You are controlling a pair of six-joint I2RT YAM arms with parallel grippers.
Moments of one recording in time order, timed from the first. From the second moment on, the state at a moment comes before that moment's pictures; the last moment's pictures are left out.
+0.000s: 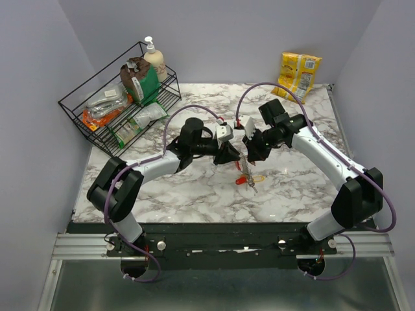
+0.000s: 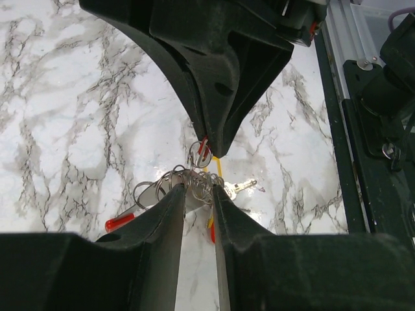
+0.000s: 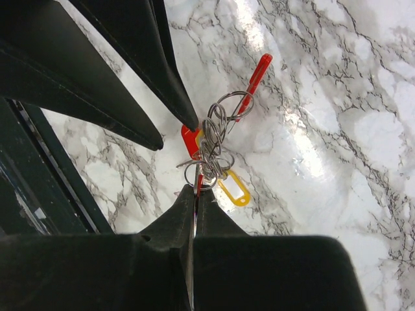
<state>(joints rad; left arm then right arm) -0.64 1.66 0.95 0.45 0.87 0.09 0.47 1.54 1.34 -0.92 -0.46 -0.53</state>
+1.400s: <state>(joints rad) -0.62 1.67 0.95 0.49 0.96 0.02 0.47 1.52 1.33 -0.92 -0.51 -0.53</state>
